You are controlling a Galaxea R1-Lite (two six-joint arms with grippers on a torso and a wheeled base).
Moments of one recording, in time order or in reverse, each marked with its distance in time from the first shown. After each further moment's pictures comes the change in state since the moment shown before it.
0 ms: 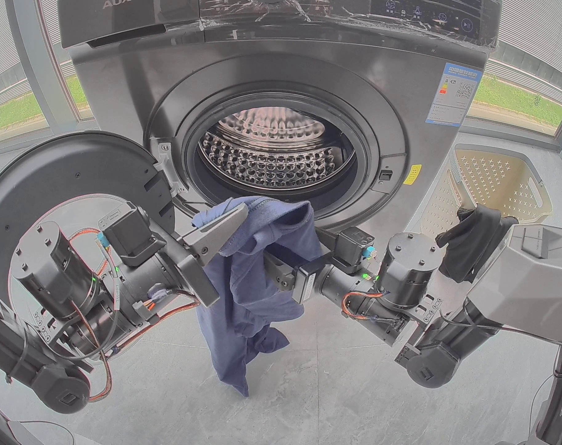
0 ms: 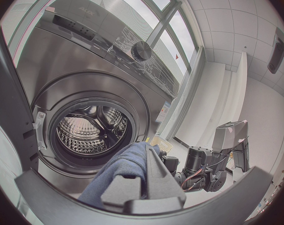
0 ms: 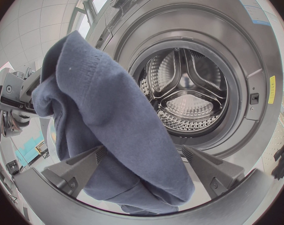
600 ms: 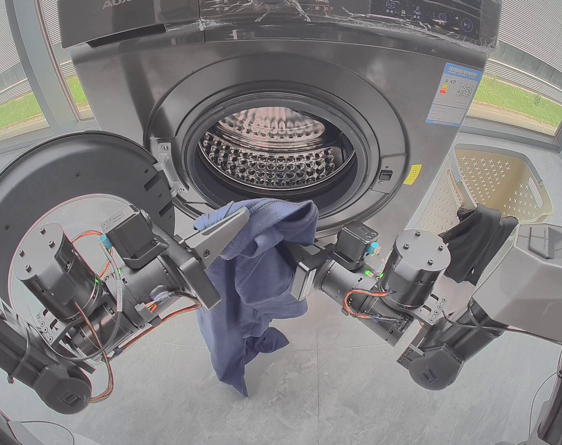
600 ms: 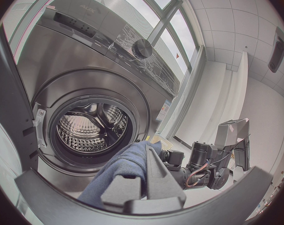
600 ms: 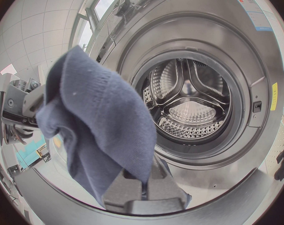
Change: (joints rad) left arm 0.000 0.009 0.004 0.000 0.001 -0.003; right arm 0.014 -0.020 0.004 -0.041 0.004 0.003
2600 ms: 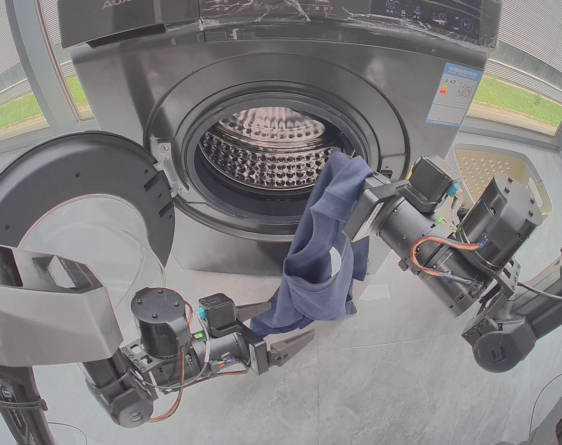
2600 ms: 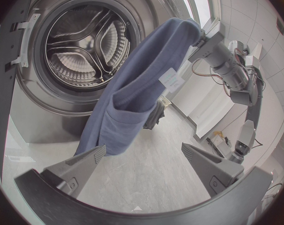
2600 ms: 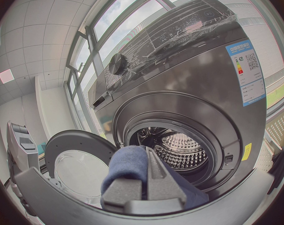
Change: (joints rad) left arm -0.039 0.404 0.018 -0.003 -0.081 -0.004; right arm -0.014 -0.295 0.063 0.043 -0.082 -0.008
